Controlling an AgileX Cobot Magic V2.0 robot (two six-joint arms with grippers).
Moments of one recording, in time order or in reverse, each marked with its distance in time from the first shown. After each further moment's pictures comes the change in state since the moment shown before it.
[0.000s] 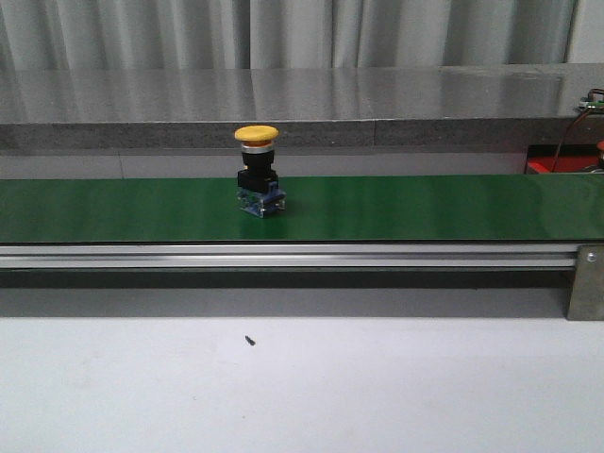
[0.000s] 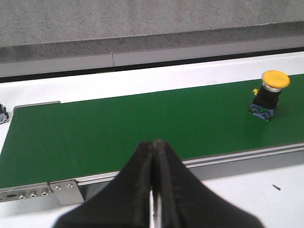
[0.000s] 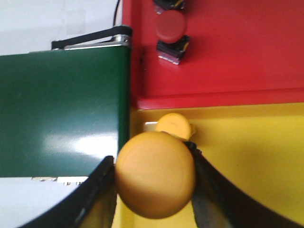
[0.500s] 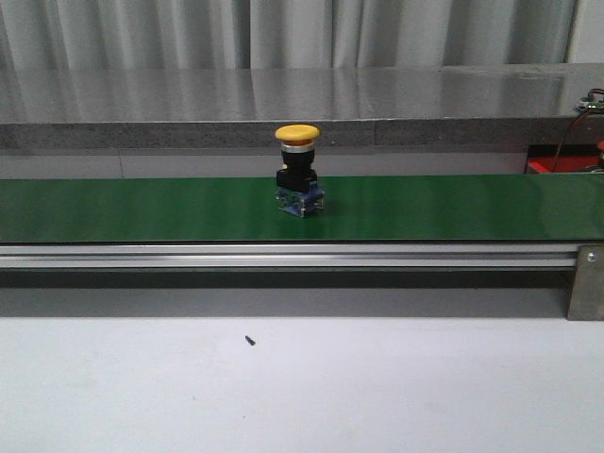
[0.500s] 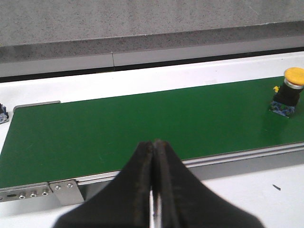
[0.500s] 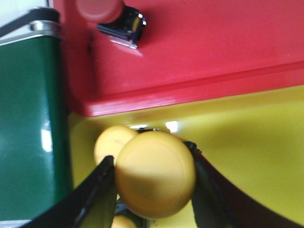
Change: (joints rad) left arm 0.000 0.000 0.000 0.000 0.000 0.000; right arm -0.058 0.262 0.003 0.040 -0.107 -0.037
